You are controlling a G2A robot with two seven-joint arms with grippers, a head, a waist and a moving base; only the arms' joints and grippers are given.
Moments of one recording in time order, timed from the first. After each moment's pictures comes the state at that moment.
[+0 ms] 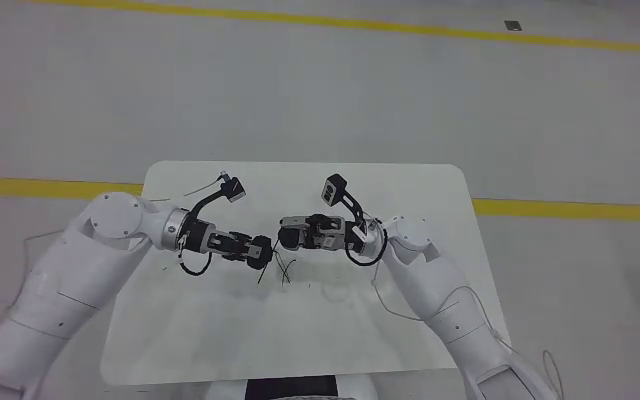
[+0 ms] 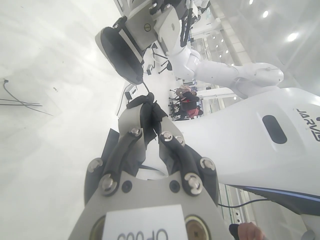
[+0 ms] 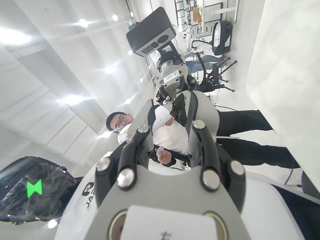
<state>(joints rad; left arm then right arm) 1.11 -0.95 -1.08 -1.51 -0.47 -0.34 -1.39 -1.13 -1.21 1.00 -1.39 0.60 0.04 1.10</state>
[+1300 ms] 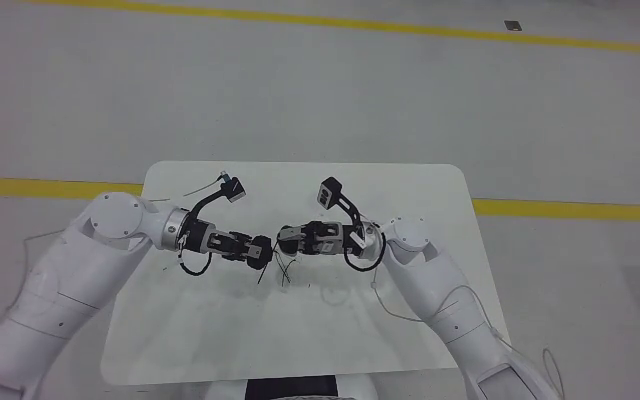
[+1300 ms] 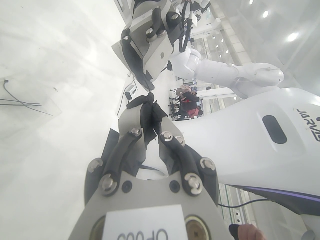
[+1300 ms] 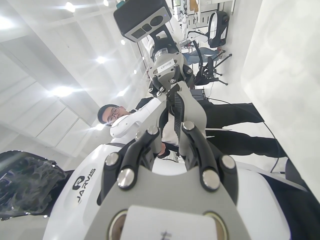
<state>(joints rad) 1.11 -0.95 -1.08 -1.51 -0.47 -0.34 -1.39 -1.12 -1.21 0.98 -1.39 0.58 0.01 1.14</state>
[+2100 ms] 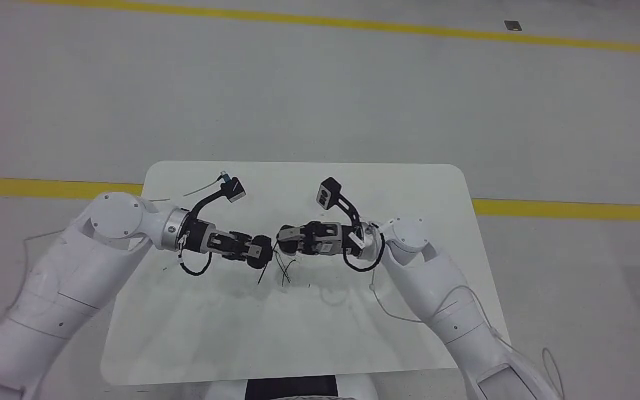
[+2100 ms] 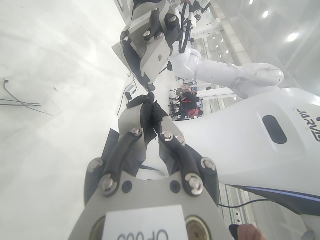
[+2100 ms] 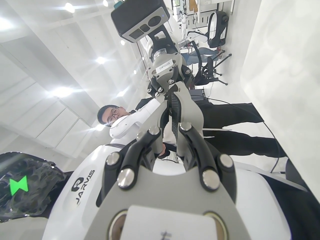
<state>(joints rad) 1.11 -0.95 -1.08 -1.51 -0.47 -0.34 -1.39 -1.12 -1.21 0.98 -1.39 0.59 0.01 1.13</state>
